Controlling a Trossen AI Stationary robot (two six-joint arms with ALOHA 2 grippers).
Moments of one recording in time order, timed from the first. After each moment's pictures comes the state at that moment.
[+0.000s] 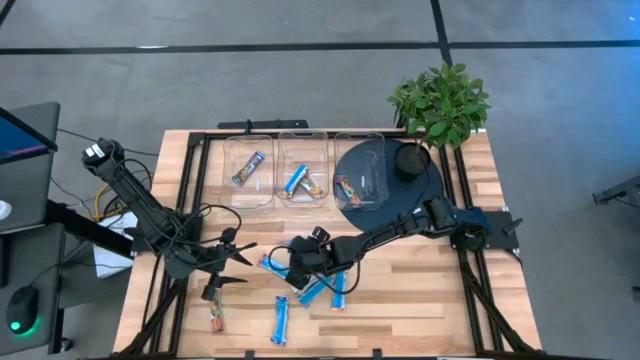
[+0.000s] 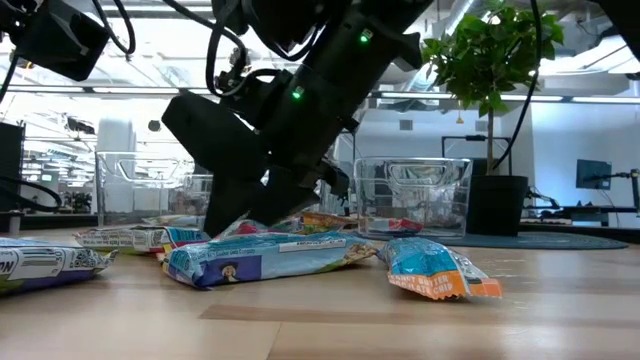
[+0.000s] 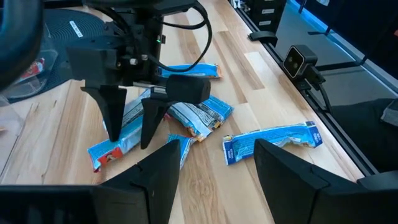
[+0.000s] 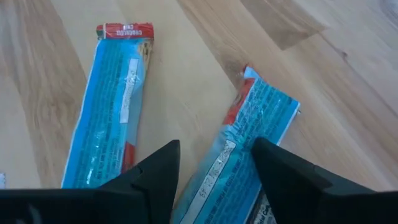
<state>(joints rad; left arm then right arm) -0.83 0.85 0.44 -0.12 -0.51 -0.34 0.29 2.31 1.64 -0.35 0.38 0.63</state>
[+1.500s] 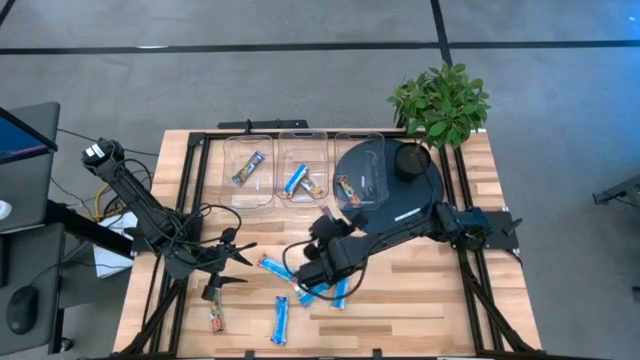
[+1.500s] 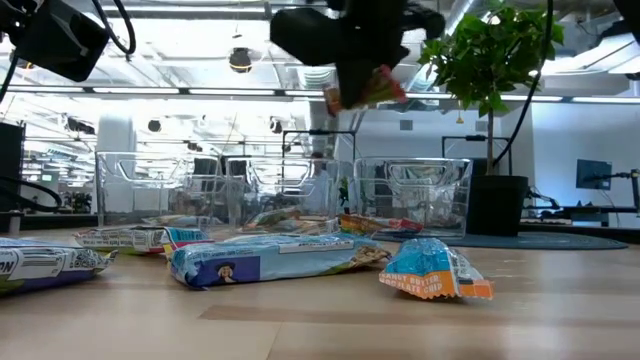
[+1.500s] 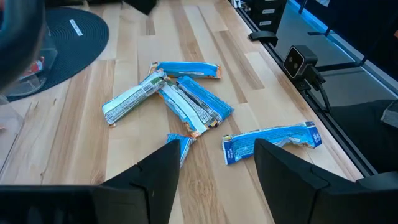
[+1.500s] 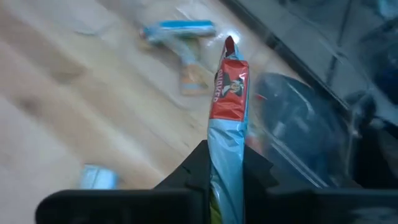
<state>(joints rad) -0.83 0.85 0.44 -0.12 -0.51 -0.34 0.35 2.30 2.16 -1.59 0.84 1.20</state>
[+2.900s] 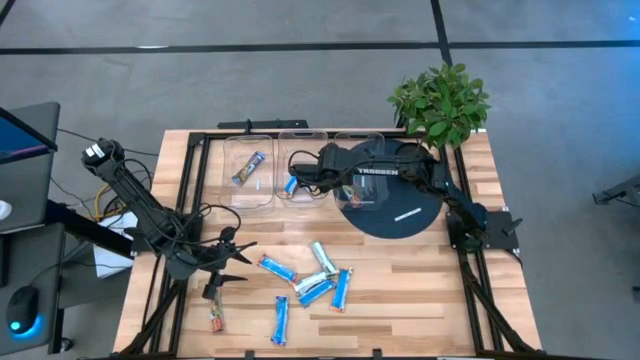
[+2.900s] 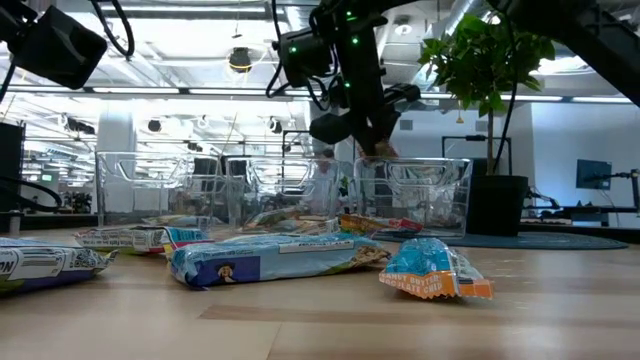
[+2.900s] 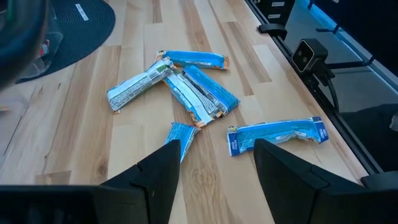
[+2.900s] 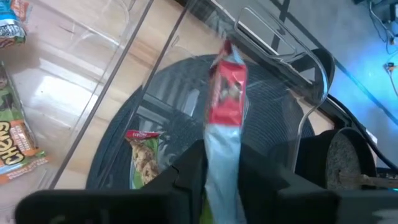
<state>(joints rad) -0.83 0.86 0.44 -0.17 -0.52 -0.41 -0.15 2.28 2.11 -1.57 0.65 0.93</state>
